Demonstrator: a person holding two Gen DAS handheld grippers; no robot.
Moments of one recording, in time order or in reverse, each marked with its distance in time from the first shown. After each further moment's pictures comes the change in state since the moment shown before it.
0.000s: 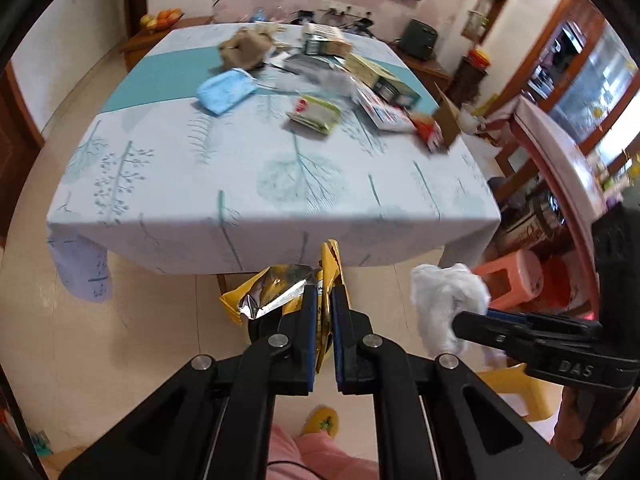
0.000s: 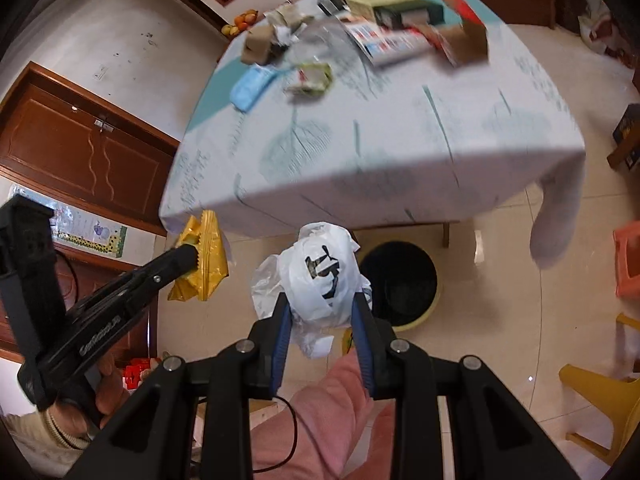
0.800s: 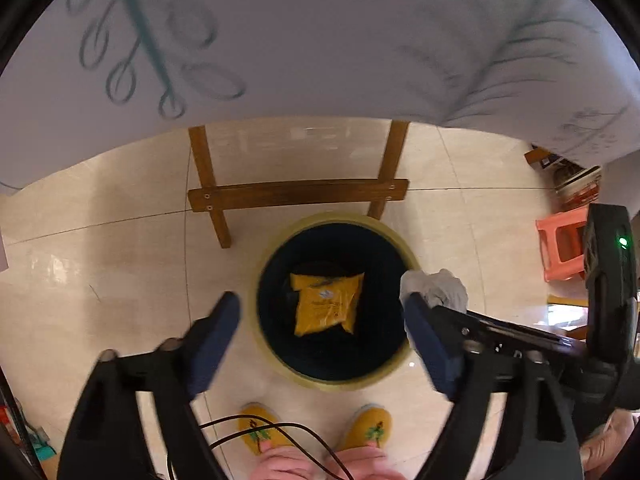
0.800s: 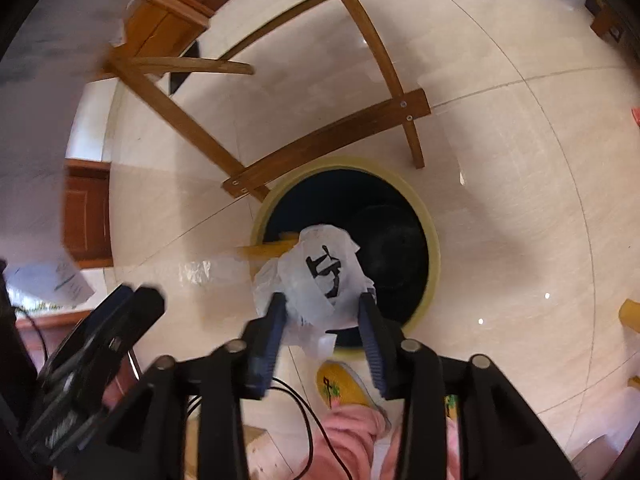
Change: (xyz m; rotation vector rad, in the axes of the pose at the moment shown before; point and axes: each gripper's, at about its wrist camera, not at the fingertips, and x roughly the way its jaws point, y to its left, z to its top) left arm 0.298 0.081 -0.085 -0.021 0.201 0.079; right arm 0.309 -0.146 -0.029 0.317 0.134 -0.074
